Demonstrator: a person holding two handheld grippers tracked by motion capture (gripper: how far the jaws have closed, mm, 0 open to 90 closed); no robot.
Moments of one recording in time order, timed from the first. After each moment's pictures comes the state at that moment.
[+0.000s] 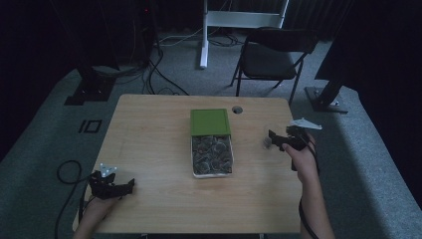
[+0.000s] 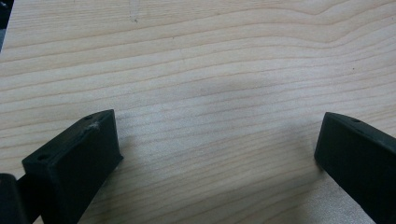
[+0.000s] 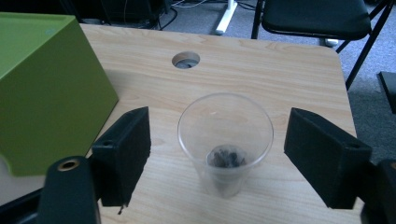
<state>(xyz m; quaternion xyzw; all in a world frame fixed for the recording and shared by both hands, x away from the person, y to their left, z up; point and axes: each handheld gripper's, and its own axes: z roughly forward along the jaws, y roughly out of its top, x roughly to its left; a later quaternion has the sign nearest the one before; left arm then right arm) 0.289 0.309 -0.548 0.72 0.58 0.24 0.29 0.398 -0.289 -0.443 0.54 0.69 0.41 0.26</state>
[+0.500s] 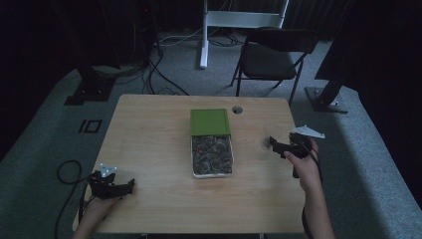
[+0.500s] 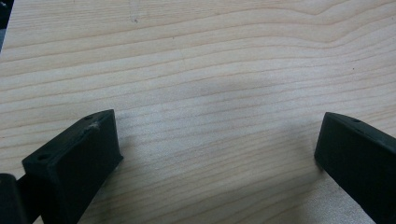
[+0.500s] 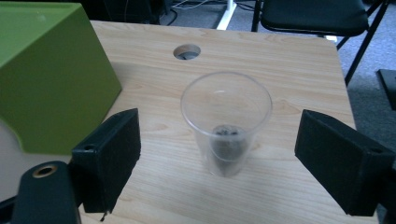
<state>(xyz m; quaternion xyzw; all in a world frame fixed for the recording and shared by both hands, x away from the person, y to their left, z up) 0.289 0.309 -0.548 0.72 0.58 0.24 0.29 0.377 -0.293 -0.452 0.54 0.68 0.41 0.26</state>
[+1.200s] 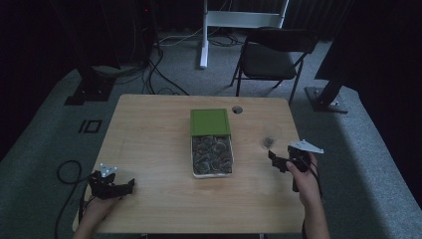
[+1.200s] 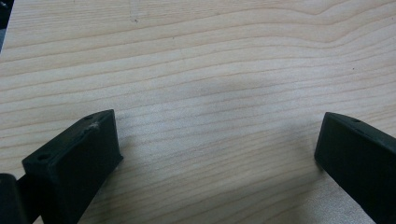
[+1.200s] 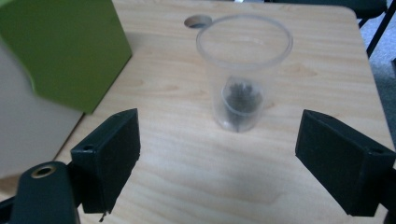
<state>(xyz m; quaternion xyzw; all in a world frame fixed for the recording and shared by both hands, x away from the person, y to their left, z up) 0.289 0.309 -0.548 0.72 0.58 0.24 0.29 0.345 -0.295 -0.485 0.54 0.69 0.41 0.25</state>
